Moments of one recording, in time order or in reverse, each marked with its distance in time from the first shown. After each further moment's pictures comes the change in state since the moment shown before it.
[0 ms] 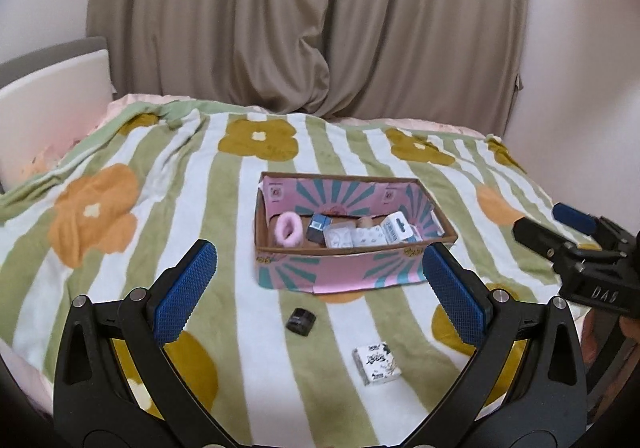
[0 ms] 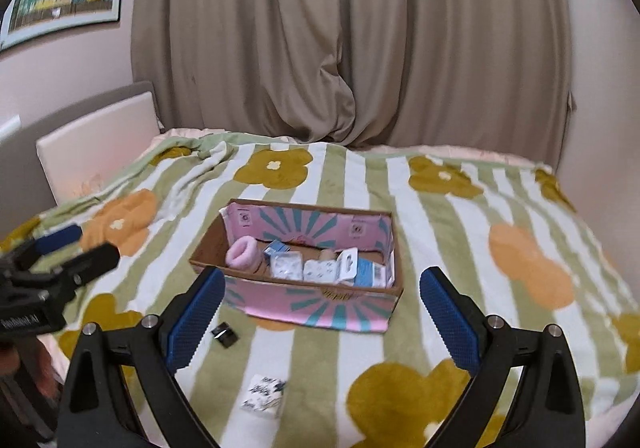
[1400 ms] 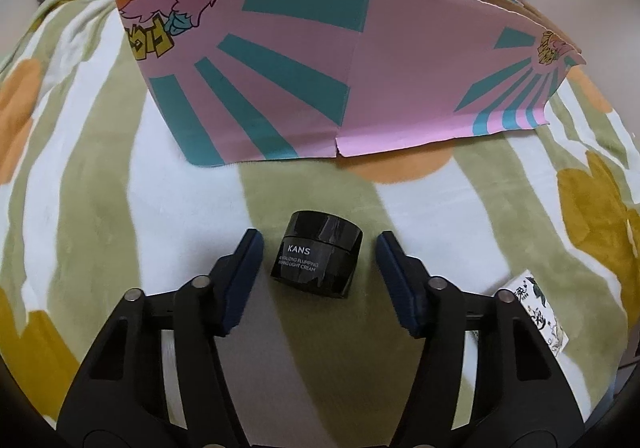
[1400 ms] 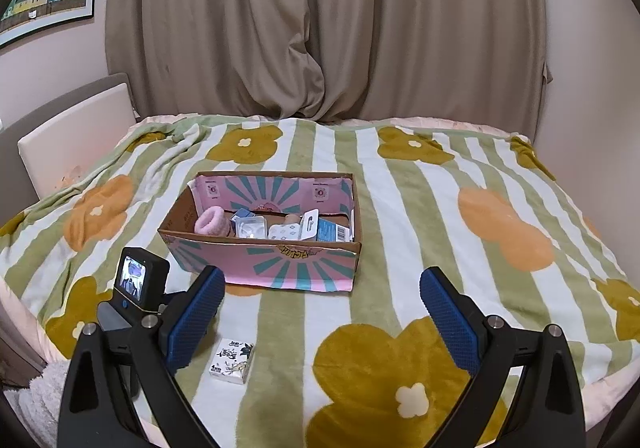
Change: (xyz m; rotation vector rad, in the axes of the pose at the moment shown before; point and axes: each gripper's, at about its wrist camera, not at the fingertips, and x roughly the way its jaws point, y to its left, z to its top) left arm 0.240 0.015 -0.148 0.115 0.460 -0.046; right arm -0.011 -0.034 -0.031 0.038 0.070 -0.070
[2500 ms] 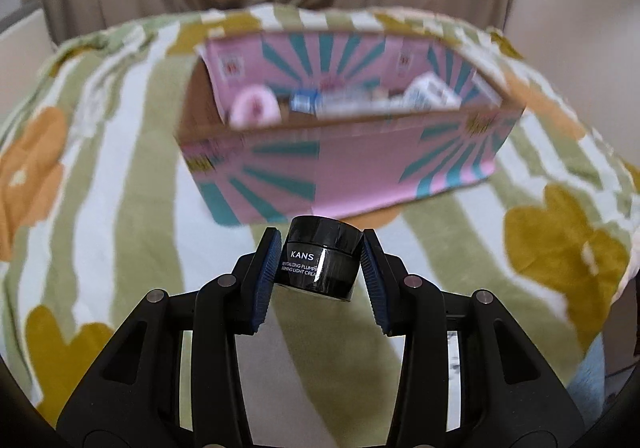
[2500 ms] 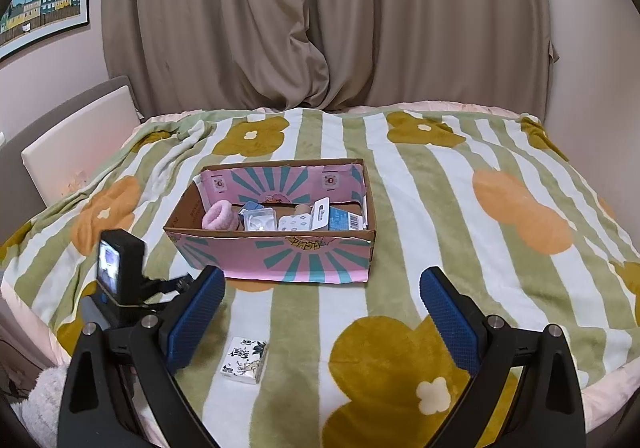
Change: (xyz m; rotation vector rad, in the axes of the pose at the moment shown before) left arm -0.093 -0.012 0.029 0.013 -0.167 0.000; right arm 0.017 -0.001 -0.005 0.043 0.032 0.049
